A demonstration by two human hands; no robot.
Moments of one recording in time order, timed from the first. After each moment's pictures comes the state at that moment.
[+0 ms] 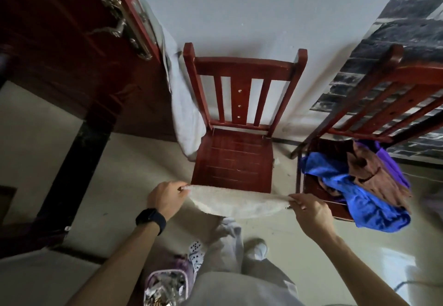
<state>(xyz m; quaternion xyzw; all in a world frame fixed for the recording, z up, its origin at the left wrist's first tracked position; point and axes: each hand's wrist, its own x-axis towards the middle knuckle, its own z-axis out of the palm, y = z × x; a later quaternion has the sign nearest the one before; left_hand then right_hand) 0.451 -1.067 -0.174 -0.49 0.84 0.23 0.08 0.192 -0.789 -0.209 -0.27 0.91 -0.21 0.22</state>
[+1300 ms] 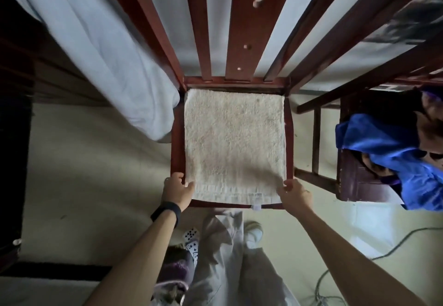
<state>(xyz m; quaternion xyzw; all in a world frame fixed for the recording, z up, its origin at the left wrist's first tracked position) 0.386 -1.148 -0.501 -0.60 0.65 0.41 0.22 0.187 -0.904 -0.491 0.03 0.89 -0.11 0.44</state>
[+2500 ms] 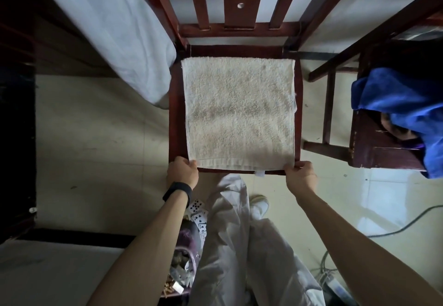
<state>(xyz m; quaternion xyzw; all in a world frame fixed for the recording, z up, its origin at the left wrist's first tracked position) 0.417 -1.089 -0.524 -0.65 0.65 0.34 0.20 0.235 -0.866 -0.526 0.17 0.89 -0.20 0.37</state>
